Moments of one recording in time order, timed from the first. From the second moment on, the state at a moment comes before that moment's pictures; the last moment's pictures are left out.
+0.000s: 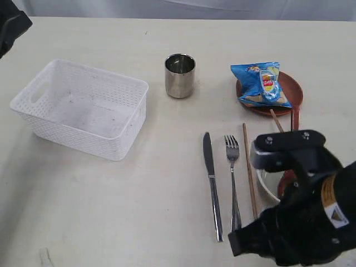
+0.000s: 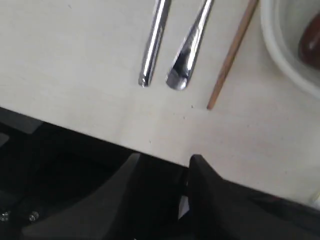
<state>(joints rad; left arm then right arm) -0.20 1.08 -0.42 0.38 -0.41 -1.01 0.98 1.09 -0.56 0.08 0.91 0.67</state>
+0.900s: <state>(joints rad) -0.20 1.08 -0.42 0.38 -0.41 -1.02 1.04 1.58 -0.52 -0.30 0.59 1.14</state>
